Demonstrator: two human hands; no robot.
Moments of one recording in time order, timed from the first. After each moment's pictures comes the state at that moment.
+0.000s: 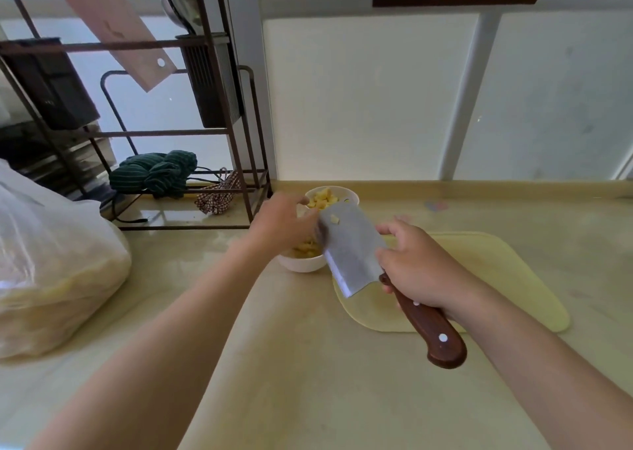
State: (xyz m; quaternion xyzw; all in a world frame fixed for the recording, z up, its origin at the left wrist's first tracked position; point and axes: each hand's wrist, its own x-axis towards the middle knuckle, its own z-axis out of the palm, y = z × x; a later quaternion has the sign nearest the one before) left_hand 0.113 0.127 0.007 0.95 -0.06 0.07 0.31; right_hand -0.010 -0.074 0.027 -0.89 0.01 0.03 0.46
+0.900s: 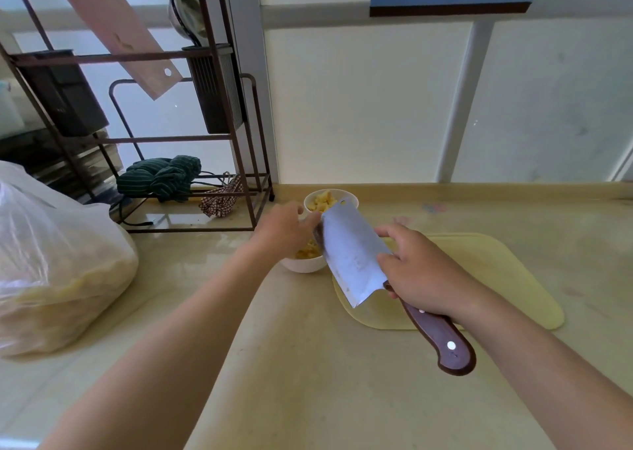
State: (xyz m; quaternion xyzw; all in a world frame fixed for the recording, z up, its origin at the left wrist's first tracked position) left_hand 0.108 0.123 0.003 0.95 -0.02 0.04 0.32; right_hand -0.024 -0.080 0.031 -0.92 -0.03 0.02 0.39
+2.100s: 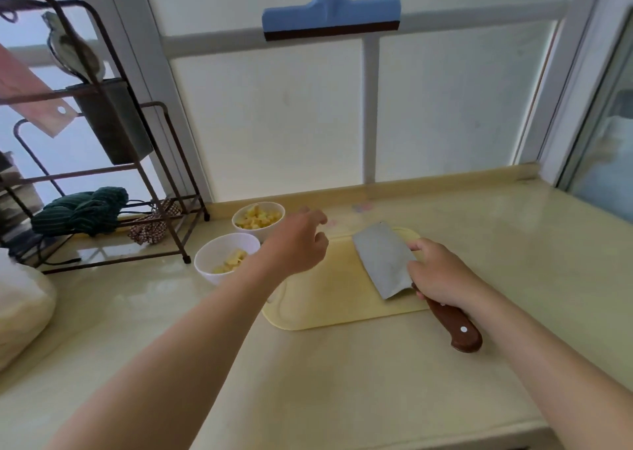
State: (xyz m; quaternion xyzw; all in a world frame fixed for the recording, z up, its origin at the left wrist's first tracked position) left_hand 0.066 -0.012 0.015 0.94 -0.26 0.12 0.19; right_hand -0.029 -0.245 -0.020 -0.91 0.15 -0.01 0.38
